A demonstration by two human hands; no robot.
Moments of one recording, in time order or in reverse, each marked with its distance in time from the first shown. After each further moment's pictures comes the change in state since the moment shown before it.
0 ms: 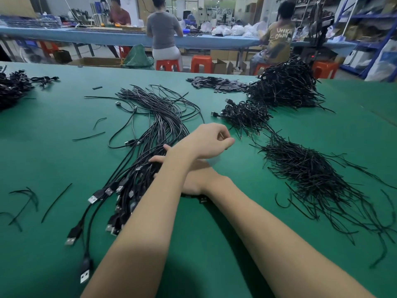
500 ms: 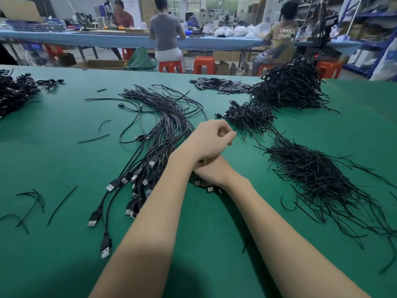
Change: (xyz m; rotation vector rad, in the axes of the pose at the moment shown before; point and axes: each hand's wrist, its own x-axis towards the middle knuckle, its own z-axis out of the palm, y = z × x) left_hand -0.004 -0.004 -0.004 -0.149 0.136 0.010; right_hand -0.005 0.022 -0.006 0.530 0.289 0.351
